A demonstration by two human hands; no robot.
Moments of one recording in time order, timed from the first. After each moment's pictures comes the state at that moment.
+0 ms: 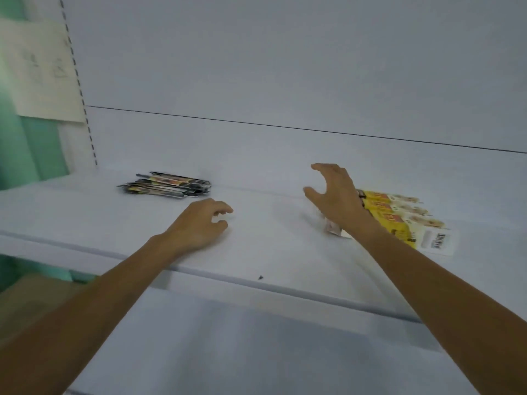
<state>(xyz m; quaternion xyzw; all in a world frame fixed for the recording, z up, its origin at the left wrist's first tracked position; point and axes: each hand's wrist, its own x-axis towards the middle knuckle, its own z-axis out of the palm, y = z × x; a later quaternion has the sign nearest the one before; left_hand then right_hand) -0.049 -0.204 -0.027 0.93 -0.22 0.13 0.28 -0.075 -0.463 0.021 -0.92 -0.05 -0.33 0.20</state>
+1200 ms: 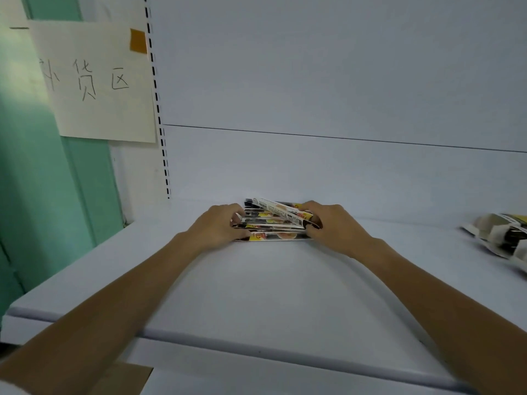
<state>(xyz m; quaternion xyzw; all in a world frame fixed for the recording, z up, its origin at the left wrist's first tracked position) 0.148 0.029 -0.020 0.93 -0.25 0.04 0.28 0.074 -0.203 -0.003 -0.97 -0.07 -0.16 0.17</state>
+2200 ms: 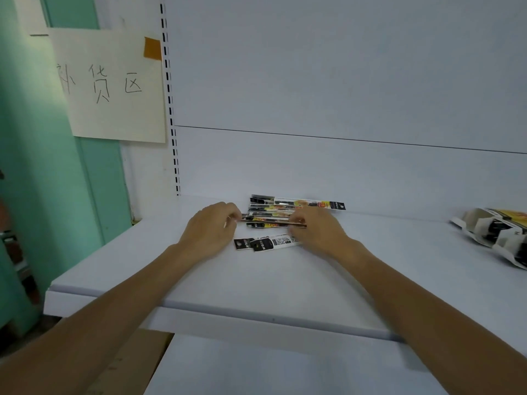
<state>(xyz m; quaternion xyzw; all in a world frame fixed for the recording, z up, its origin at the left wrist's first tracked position) 0.098 0.059 -0.024 0.91 -0.25 0.19 0.27 0.060 -0.158 -0.014 -0.97 -0.03 -0.18 0.17</state>
